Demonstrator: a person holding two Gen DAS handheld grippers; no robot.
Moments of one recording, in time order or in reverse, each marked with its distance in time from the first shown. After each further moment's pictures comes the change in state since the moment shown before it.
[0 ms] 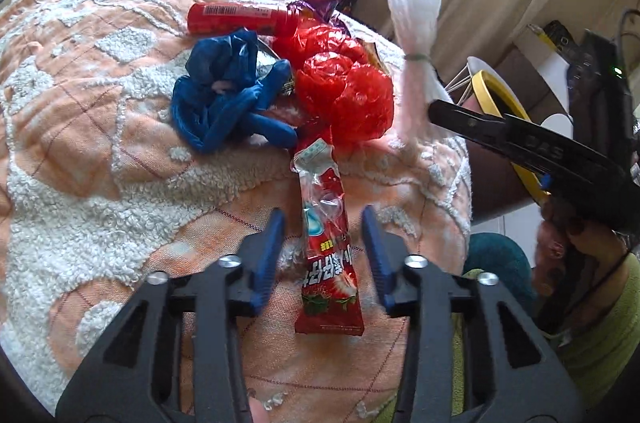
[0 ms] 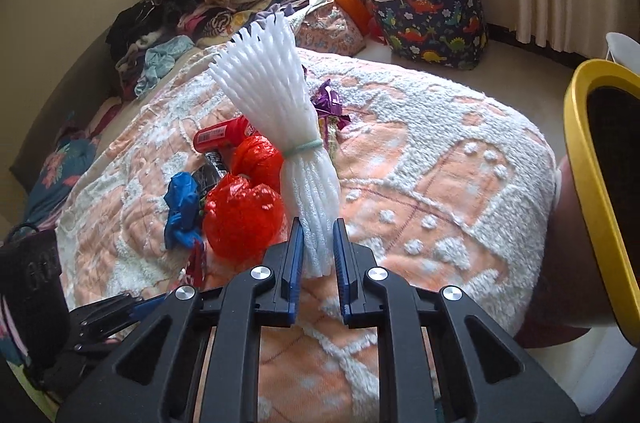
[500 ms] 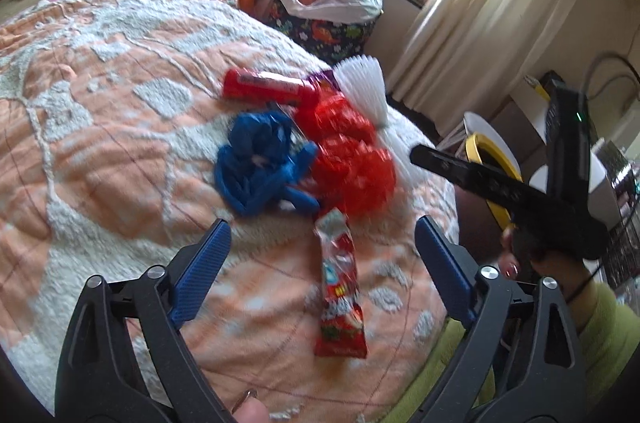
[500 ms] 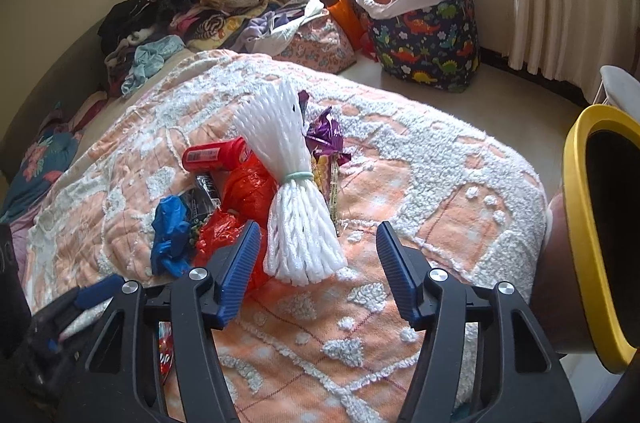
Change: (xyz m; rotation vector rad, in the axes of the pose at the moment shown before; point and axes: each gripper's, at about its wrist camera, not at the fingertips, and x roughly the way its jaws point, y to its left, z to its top) left arm -0.033 0.013 0.010 -0.055 -0.170 -0.024; right arm 0.016 0.020 0.023 -0.062 -0.026 -0.078
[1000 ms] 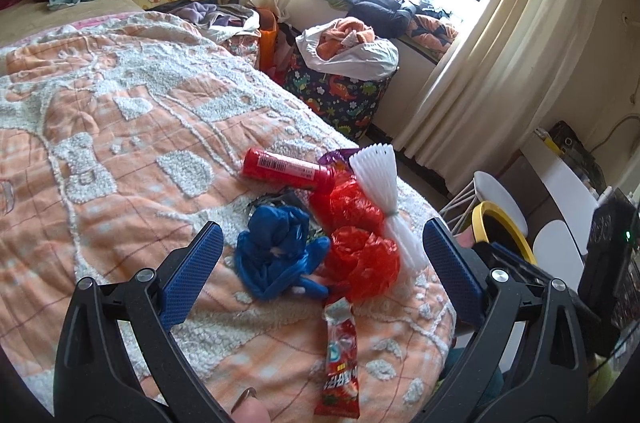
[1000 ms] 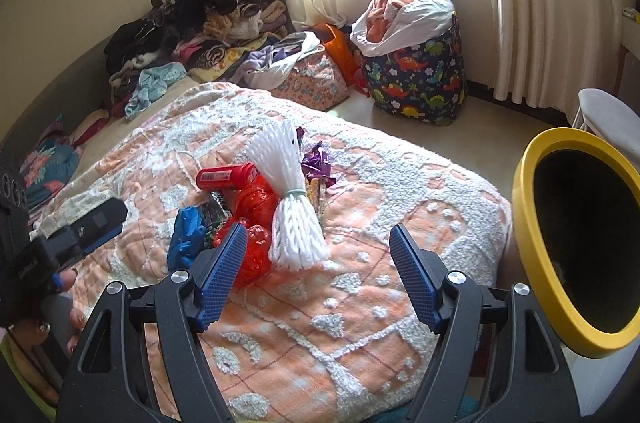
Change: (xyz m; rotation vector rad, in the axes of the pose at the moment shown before) left arm -0.019 0.011 0.039 -0.069 -0.196 0.046; right arm -0.059 0.001 -0.013 -0.025 -0.143 -0.034
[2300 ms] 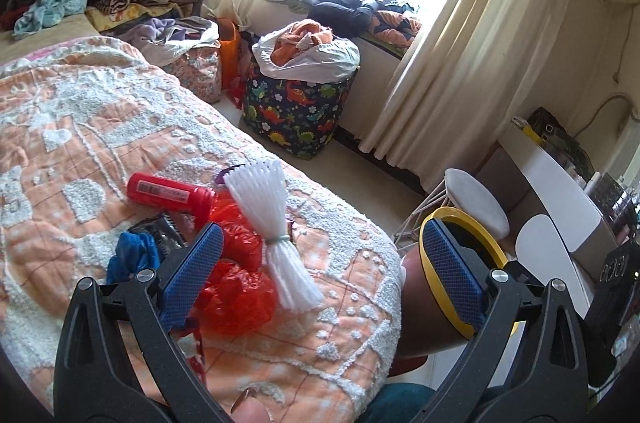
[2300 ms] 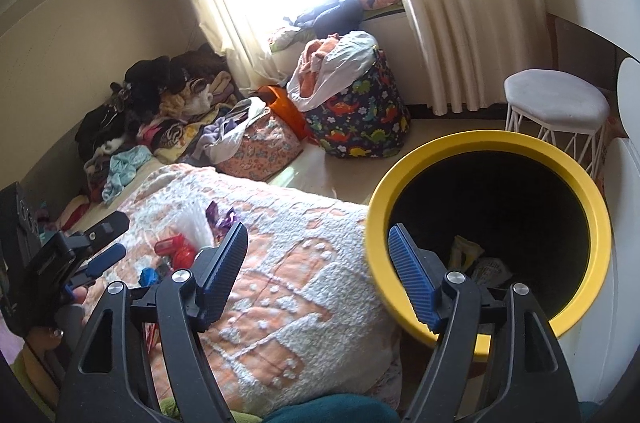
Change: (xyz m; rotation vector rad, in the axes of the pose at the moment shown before) left arm 0.033 -0.101 0.008 0.069 -0.029 -0.057; right arm -0.083 -0.107 -0.015 0.208 -0.213 -0.078
